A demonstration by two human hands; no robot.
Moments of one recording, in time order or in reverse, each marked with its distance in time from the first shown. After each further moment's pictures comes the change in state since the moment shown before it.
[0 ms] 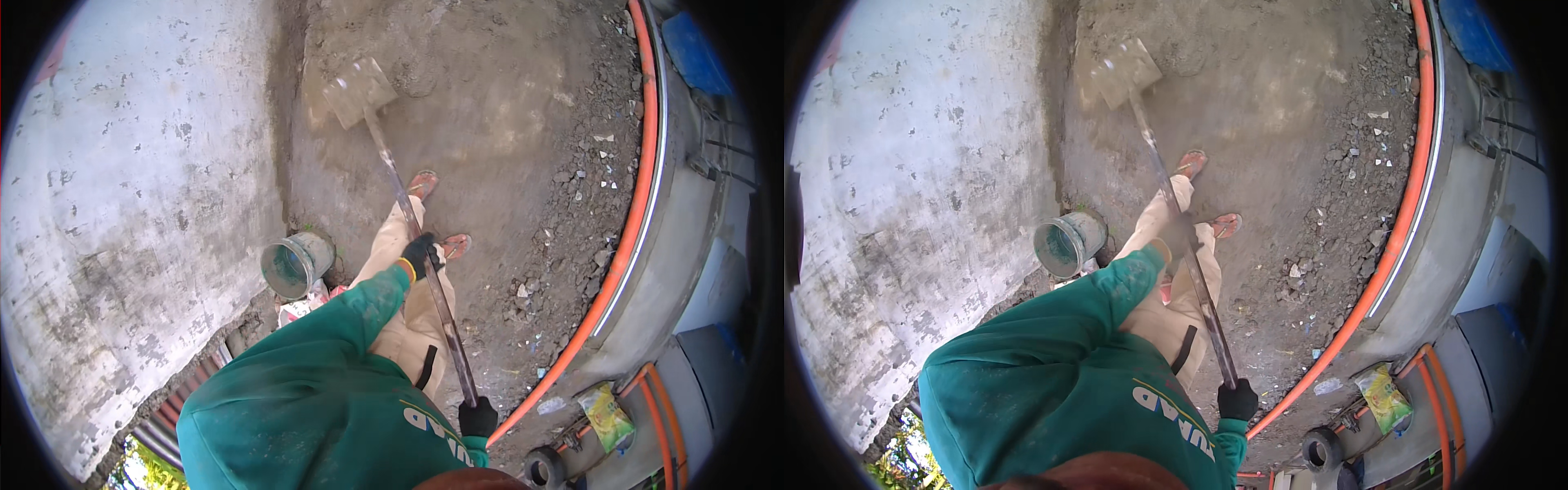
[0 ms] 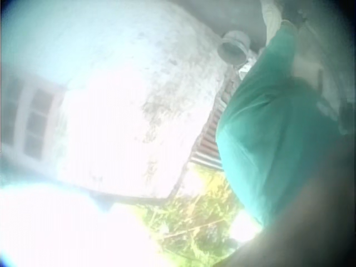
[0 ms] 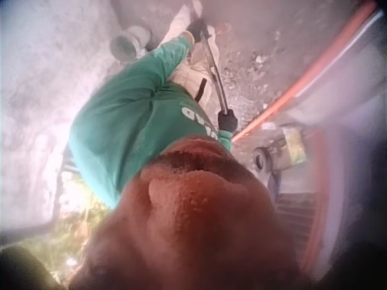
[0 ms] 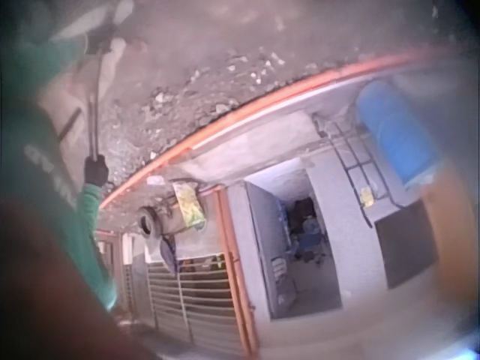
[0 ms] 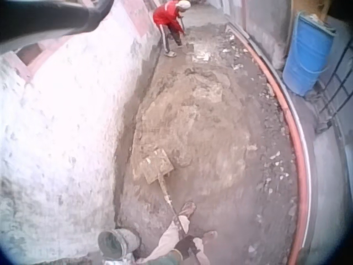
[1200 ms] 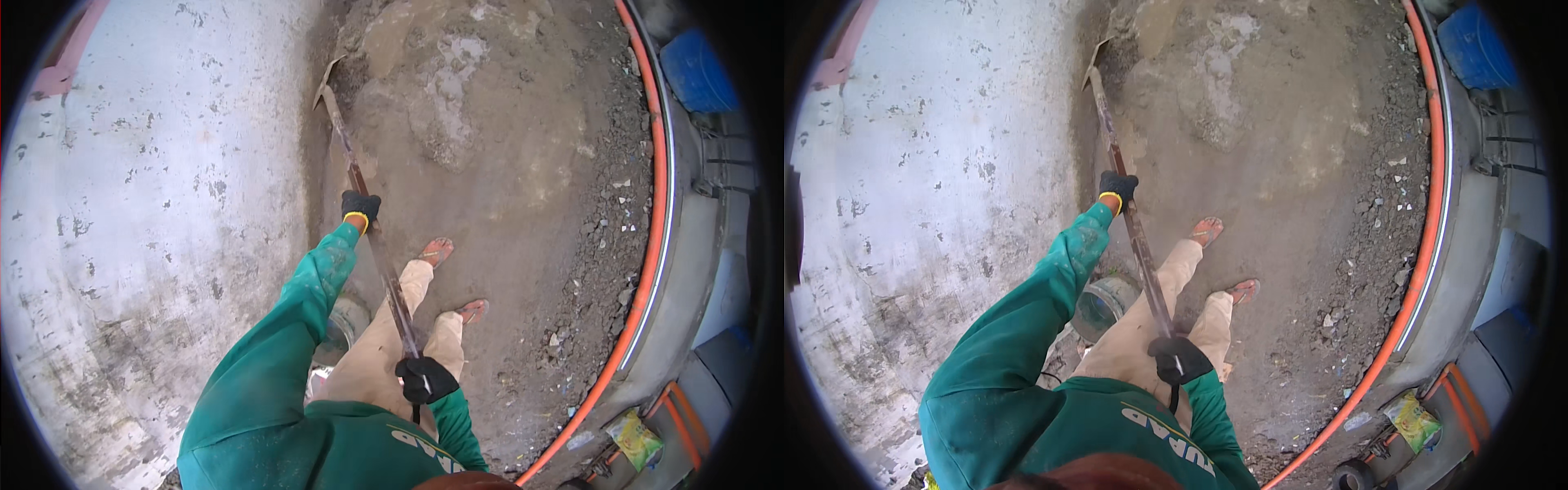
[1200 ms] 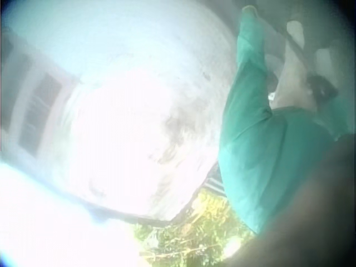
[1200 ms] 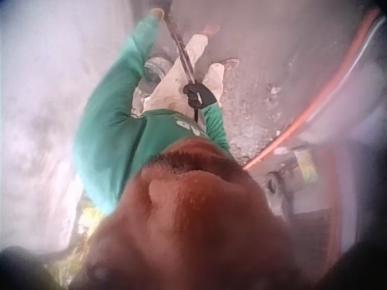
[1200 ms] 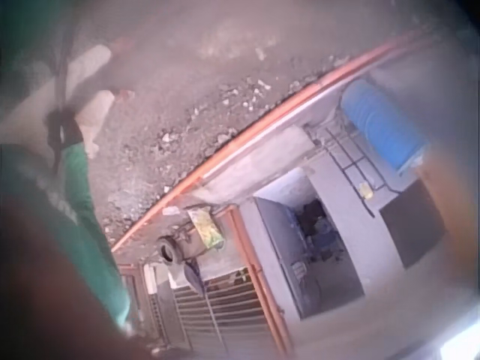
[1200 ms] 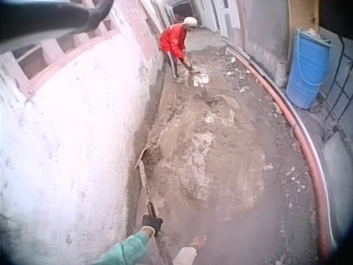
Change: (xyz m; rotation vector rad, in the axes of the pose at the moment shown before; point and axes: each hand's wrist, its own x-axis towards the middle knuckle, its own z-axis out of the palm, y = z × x) left_hand 0.064 0.367 -0.125 1.319 1.208 0.254; right_hand 0.092 -0.349 0.052 1.710 -1.709 0.166
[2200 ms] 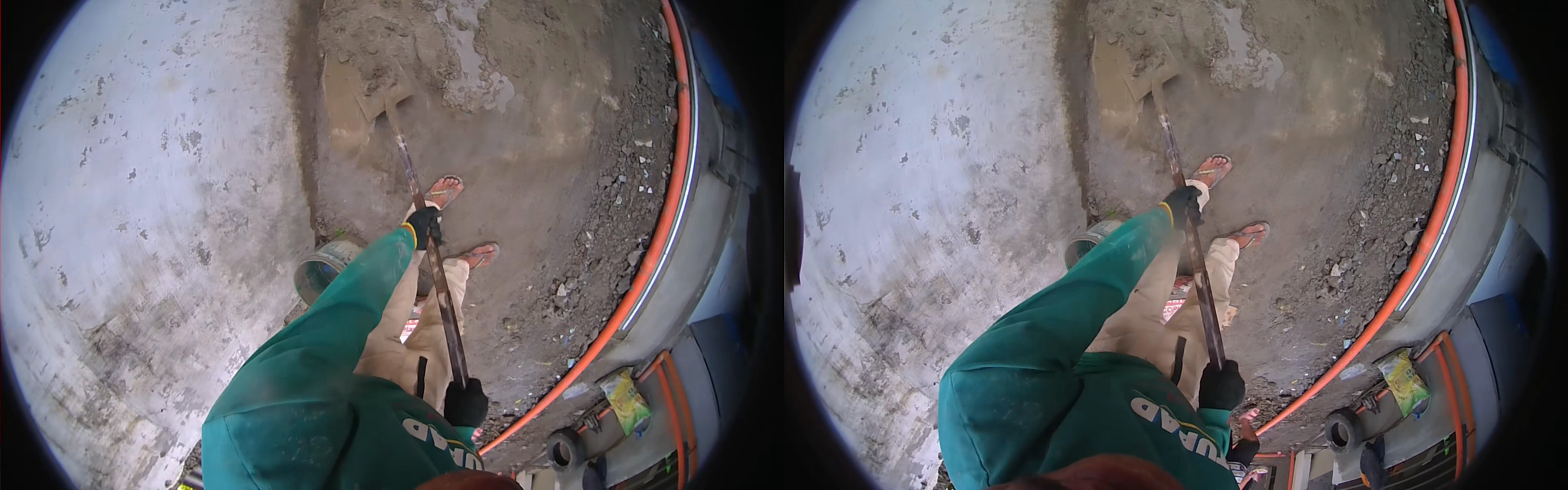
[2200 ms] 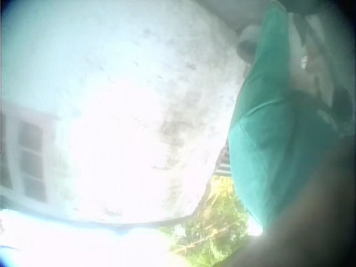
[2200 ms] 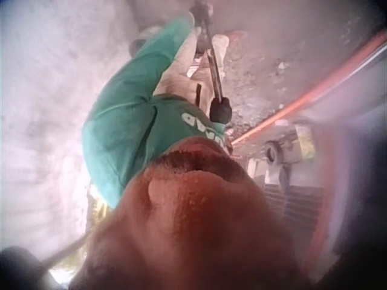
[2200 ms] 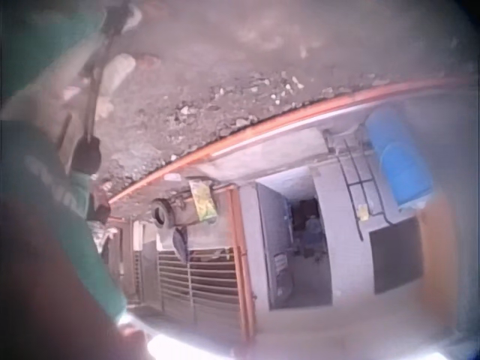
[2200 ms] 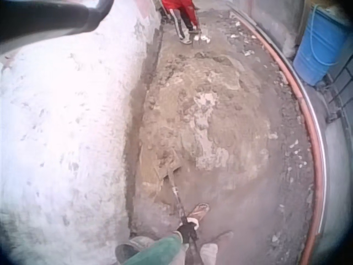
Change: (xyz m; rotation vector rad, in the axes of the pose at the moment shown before) left_hand -0.169 -0.094 0.139 -1.070 -1.248 -0.945; right_hand -0.060 0.118 0.003 -1.433 1.852 -0.138
